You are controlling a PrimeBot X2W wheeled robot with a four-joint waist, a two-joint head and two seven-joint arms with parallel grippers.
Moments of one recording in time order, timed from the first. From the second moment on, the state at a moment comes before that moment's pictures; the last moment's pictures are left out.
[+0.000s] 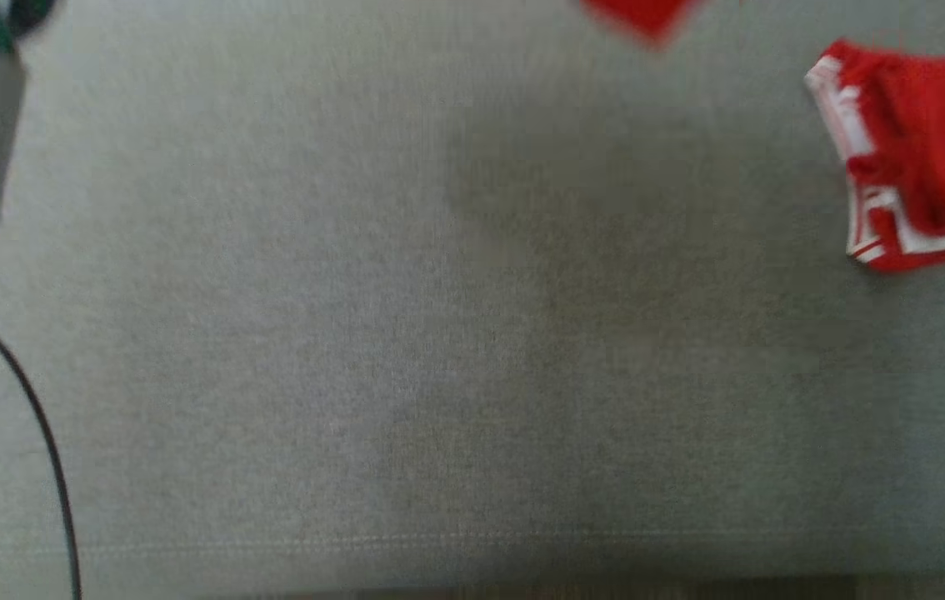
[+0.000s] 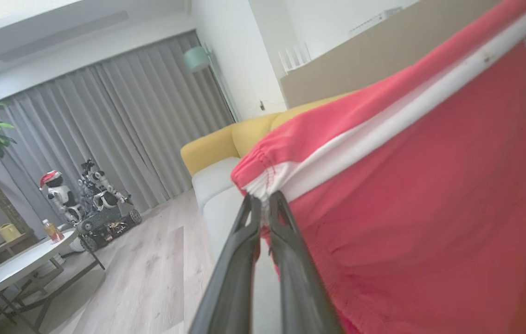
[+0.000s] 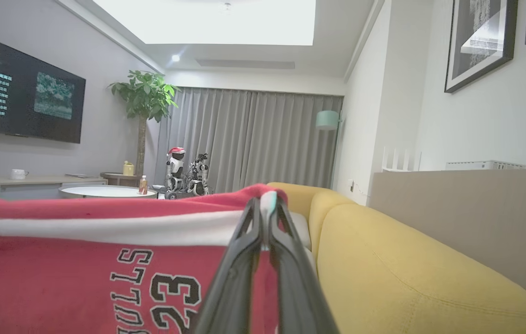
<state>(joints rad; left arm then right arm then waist) -1.24 0.38 -0.53 0.40 -0.31 -0.05 0.05 -1.20 -0.25 0.11 0.32 0.23 0.13 0.14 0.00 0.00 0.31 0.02</state>
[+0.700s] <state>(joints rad) -0.98 0.21 -0.78 0.90 -0.19 -0.11 -0.25 -1.01 -0.21 0.38 1.00 0.28 0.13 -0.13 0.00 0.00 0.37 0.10</state>
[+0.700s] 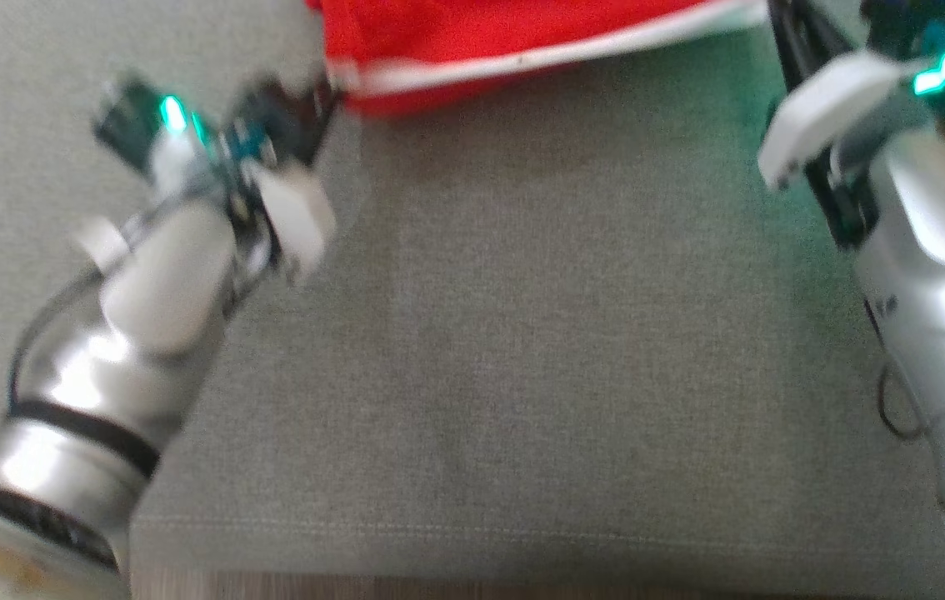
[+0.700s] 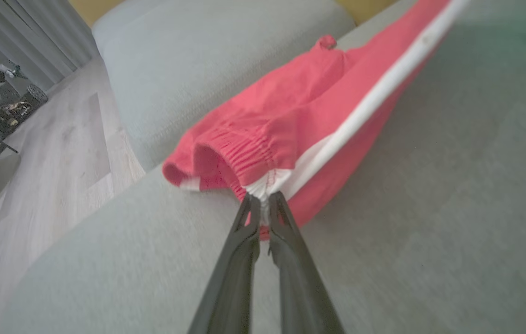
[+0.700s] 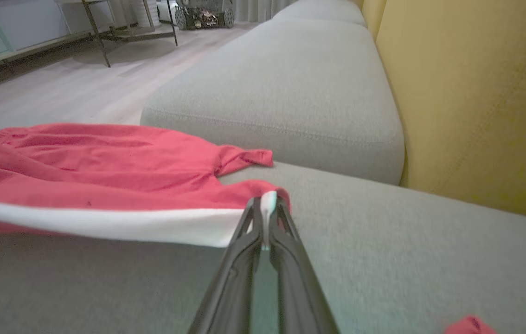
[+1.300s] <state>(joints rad) -0.64 0.21 -0.89 0.84 -0.18 -0.11 -0.26 -0.74 -0.42 0.77 0.93 0.56 0.13 0.08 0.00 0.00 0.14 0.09</state>
